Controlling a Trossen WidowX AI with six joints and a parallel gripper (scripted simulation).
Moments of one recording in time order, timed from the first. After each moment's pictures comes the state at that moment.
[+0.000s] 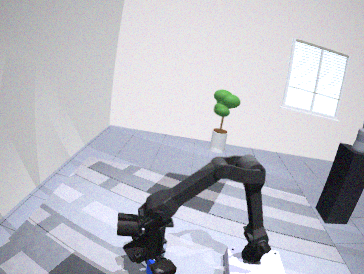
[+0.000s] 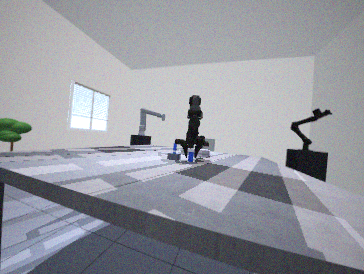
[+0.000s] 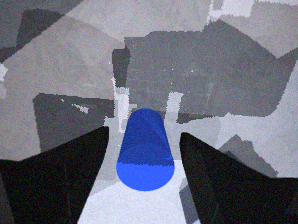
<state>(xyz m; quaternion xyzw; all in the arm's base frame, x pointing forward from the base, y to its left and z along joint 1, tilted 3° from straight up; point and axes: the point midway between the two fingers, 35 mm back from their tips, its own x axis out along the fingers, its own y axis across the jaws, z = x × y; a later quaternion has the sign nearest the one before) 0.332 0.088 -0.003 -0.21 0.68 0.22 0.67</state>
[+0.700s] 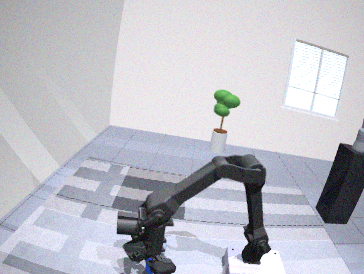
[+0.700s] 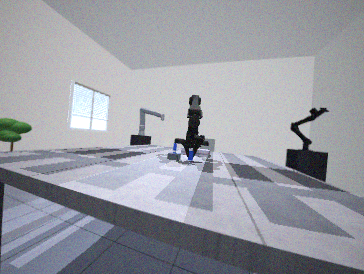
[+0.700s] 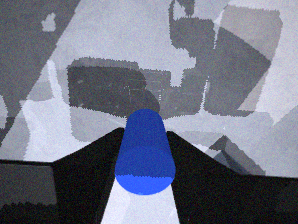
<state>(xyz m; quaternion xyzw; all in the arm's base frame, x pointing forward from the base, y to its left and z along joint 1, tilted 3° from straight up) 0.335 0.086 0.001 -0.22 0.68 0.22 0.67</state>
